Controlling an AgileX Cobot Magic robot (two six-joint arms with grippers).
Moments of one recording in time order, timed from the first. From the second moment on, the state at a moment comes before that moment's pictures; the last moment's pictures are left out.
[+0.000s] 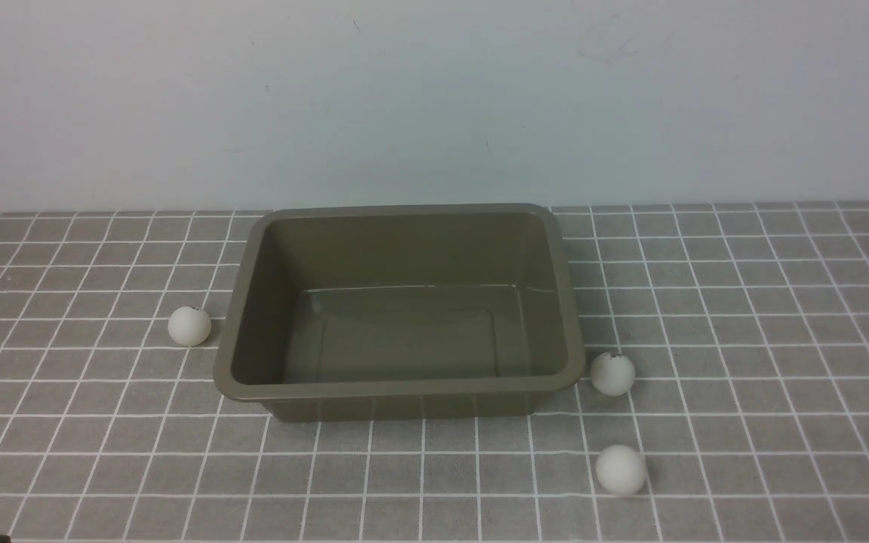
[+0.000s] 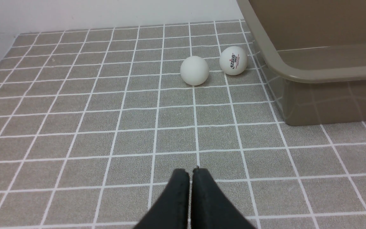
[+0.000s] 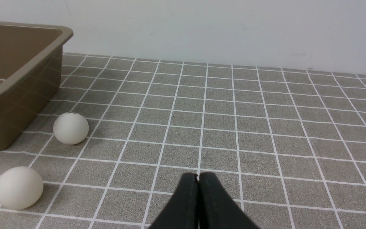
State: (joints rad) right arm 0.06 -0.01 0.02 -0.13 0.39 0.15; left arm -0.04 -0.01 0.03 -0.01 0.36 -0.01
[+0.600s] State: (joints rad) right arm 0.06 -0.01 0.03 0.31 0.05 0.42; left arm -0.04 -0.01 0.03 -0.45 -0.26 -0.15
